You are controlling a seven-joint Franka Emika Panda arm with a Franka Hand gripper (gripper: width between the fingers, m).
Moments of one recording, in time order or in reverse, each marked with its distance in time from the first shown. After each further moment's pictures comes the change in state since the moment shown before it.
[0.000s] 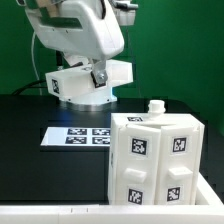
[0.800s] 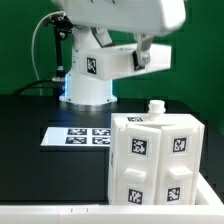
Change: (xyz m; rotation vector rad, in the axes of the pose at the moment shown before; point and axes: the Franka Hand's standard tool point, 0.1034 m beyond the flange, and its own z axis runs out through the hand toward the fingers) arm -0.033 -0.066 -0.009 -0.104 0.110 -0.115
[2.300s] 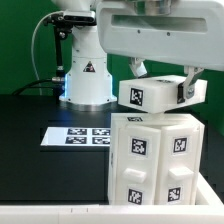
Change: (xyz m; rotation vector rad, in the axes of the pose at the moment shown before) arm -0.008 -0.050 0.028 0.028 0.087 -0.066
